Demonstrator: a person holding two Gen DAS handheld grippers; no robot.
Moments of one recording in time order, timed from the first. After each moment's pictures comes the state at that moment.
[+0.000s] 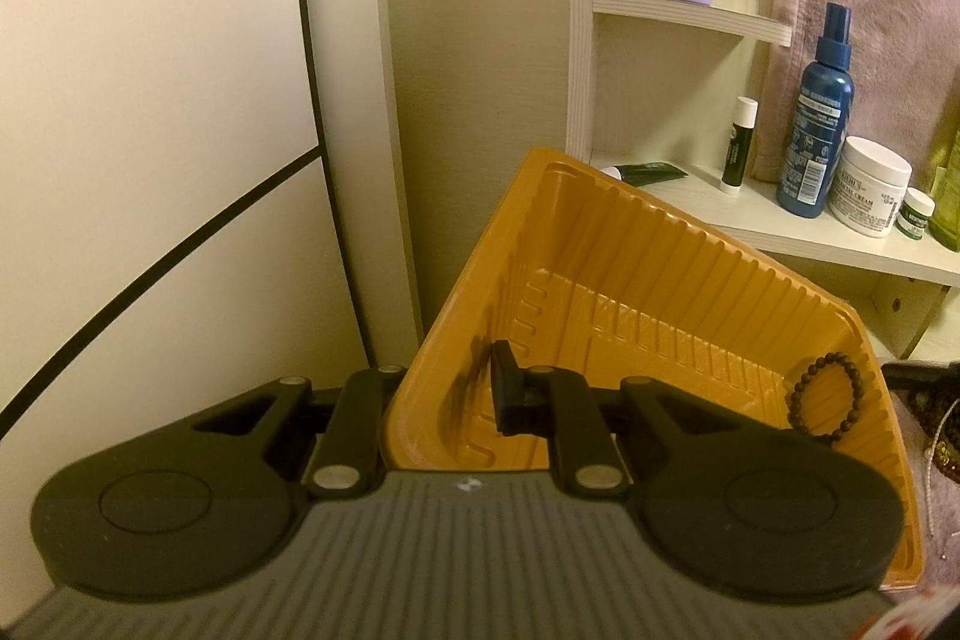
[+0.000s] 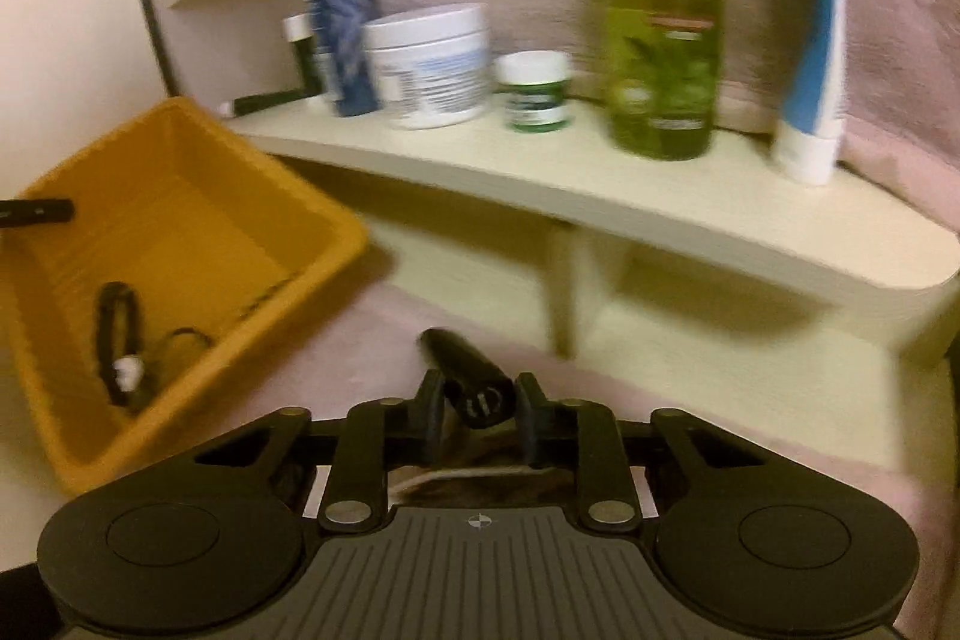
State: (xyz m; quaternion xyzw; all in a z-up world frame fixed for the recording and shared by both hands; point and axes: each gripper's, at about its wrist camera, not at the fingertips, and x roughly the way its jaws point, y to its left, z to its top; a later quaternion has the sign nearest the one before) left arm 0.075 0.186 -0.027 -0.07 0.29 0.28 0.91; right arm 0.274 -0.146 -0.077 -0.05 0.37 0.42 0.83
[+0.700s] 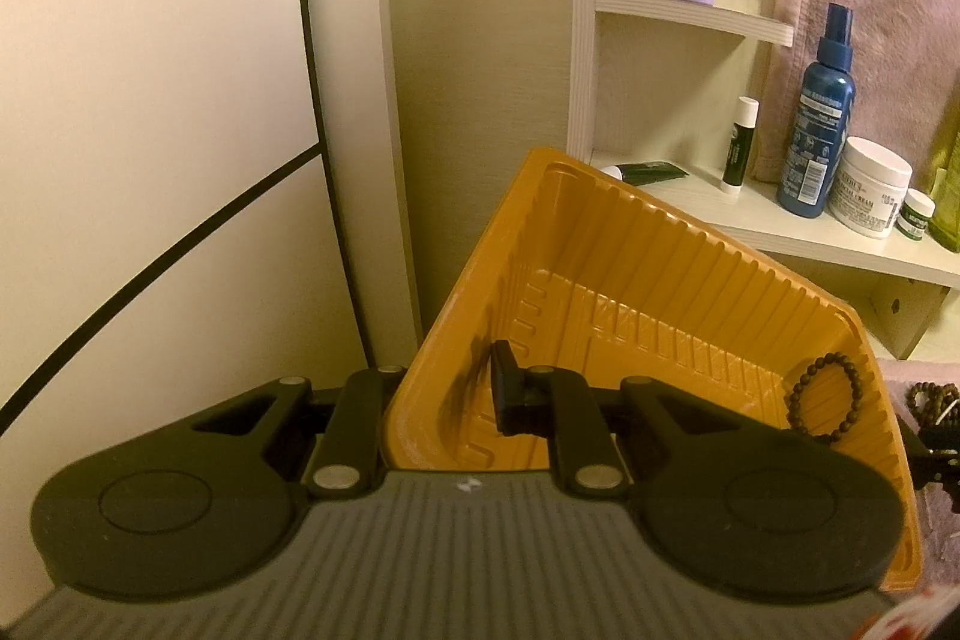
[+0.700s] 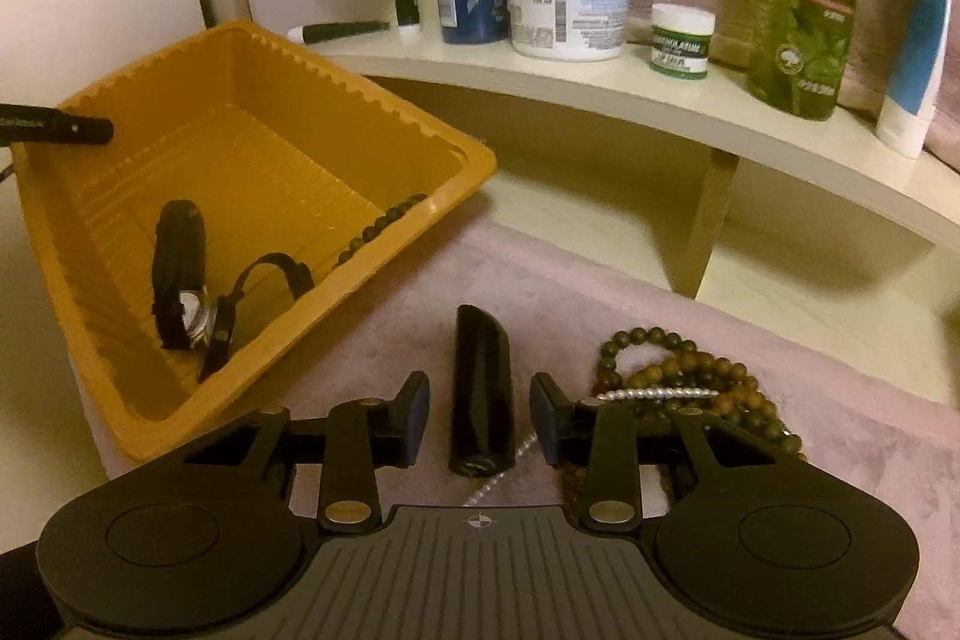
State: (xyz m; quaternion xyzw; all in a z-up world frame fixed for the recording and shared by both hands) left arm 0.073 0.187 -0.026 -0.07 0.29 0.28 0.91; right arm 0.221 -0.101 -0.091 -0.09 0.38 0.41 0.83
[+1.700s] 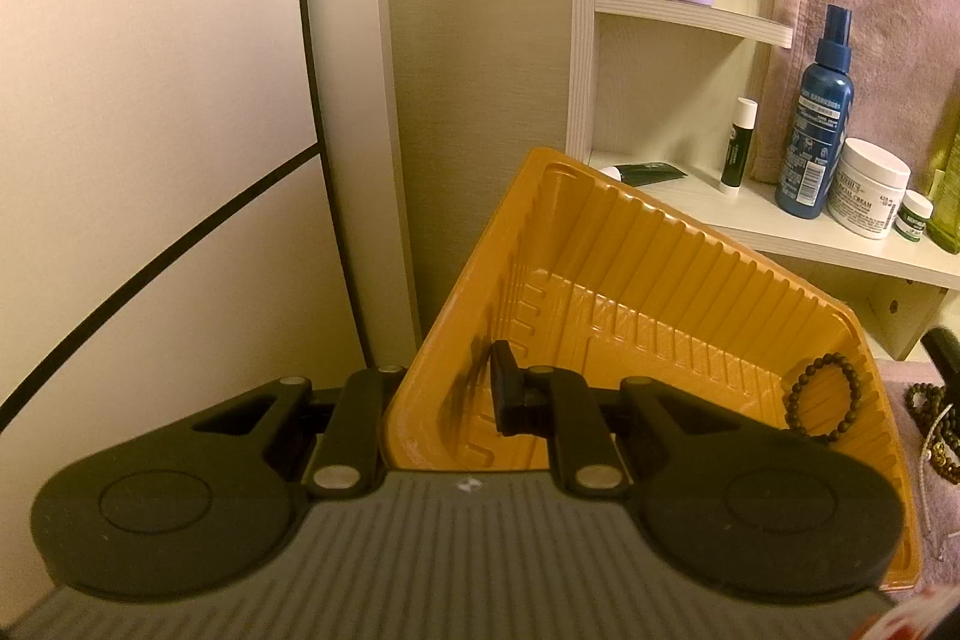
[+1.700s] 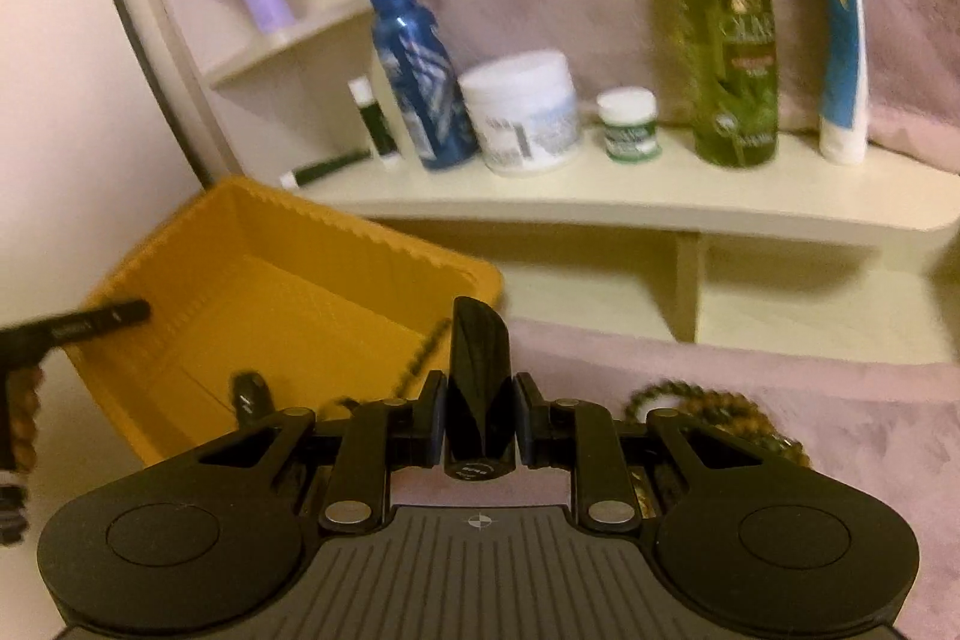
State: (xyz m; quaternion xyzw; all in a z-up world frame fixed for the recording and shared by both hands) left arm 0.073 0.188 -0.027 -0.07 0.29 0.28 0.91; right arm 0.229 -0.109 -0.040 0.05 0.38 0.39 0.84
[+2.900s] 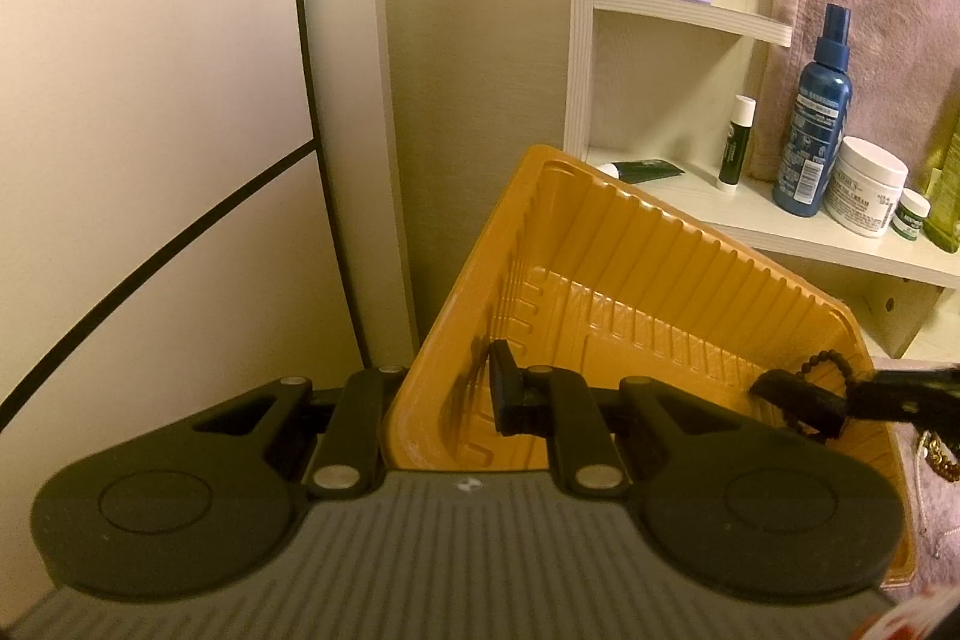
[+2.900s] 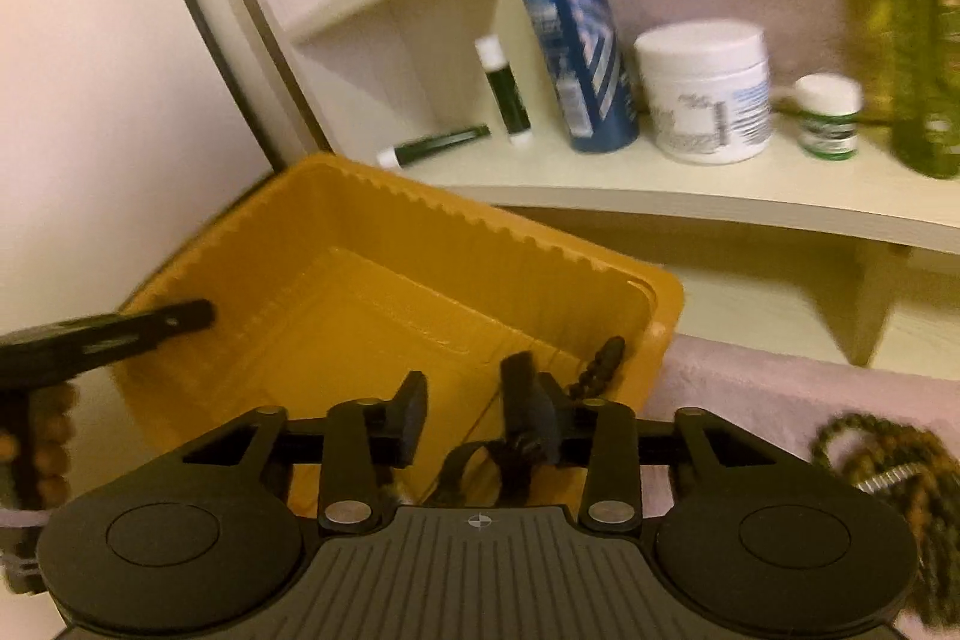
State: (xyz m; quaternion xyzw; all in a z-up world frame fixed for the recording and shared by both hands) left arm 0.073 0.188 -0.026 -0.07 0.29 0.28 0.91; right arm 0.215 -0.036 -0.045 0.06 0.38 0.44 0.81
